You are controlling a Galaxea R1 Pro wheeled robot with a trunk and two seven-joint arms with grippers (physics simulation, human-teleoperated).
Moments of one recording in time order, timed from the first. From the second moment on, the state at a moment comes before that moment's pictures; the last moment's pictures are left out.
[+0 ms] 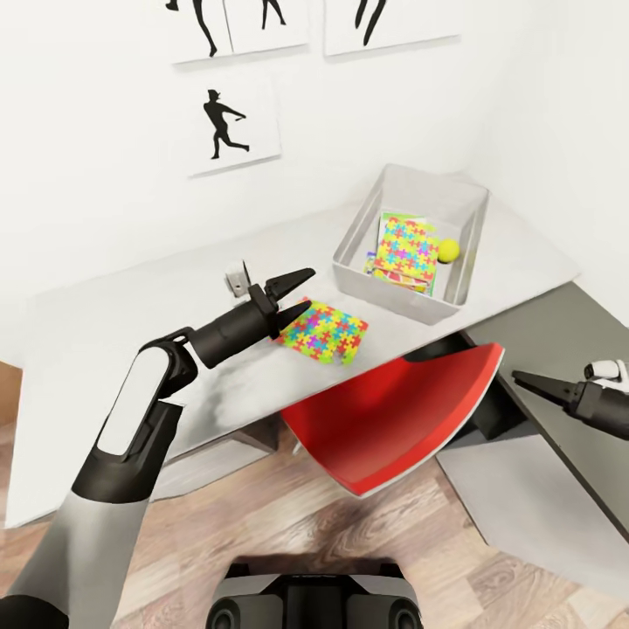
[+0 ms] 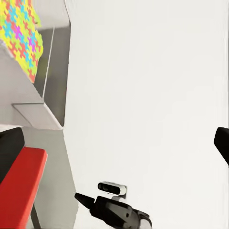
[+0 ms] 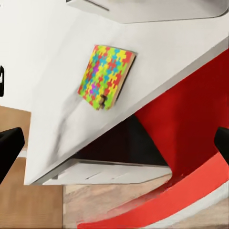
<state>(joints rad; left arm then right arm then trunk) -0.81 0.03 -0.24 -1.61 1.58 0.74 0.05 -0.37 -0.61 -0.38 -1.62 -0.98 1.04 0.73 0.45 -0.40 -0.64</state>
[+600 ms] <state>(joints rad) -0.73 0.04 -0.29 -1.61 1.66 0.76 0.06 -0.37 -0.60 -0.37 -1.62 -0.97 1.04 0.67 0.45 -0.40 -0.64</state>
